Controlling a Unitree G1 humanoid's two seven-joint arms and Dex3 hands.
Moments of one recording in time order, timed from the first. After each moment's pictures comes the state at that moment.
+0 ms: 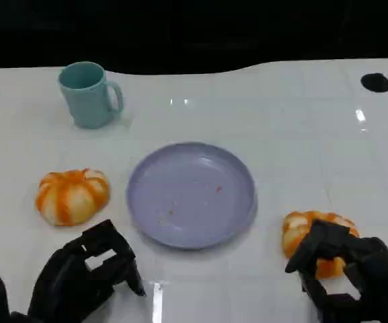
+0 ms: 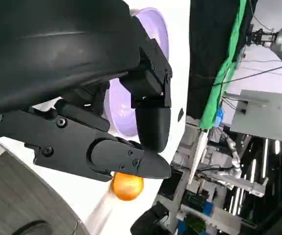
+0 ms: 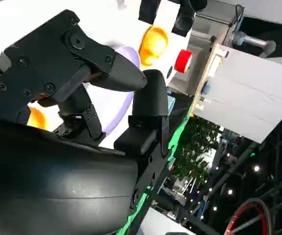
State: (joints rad) left arm -0.02 0.00 0.15 0.46 -0.41 -0.23 -0.73; right arm 0.06 -0.12 0.08 0.34 0.05 -0.82 0.32
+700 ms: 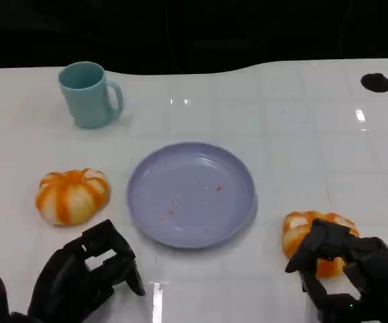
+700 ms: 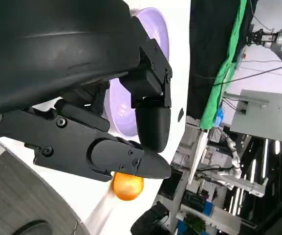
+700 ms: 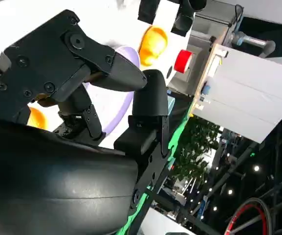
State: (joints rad) left arm -0.02 0.00 0.15 0.46 -0.41 -0.23 -0.73; right arm 0.06 -0.12 0.08 0.34 0.05 -0.82 0.32
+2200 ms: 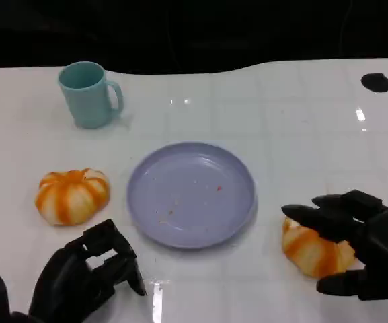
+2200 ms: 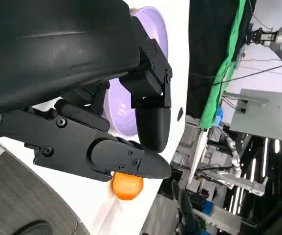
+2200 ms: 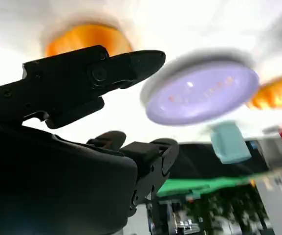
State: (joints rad) left arm -0.02 0.00 0.14 0.45 -0.41 -0.23 -0.73; right arm 0.06 -0.43 0.04 -0.09 -0.67 -0.48 0.21
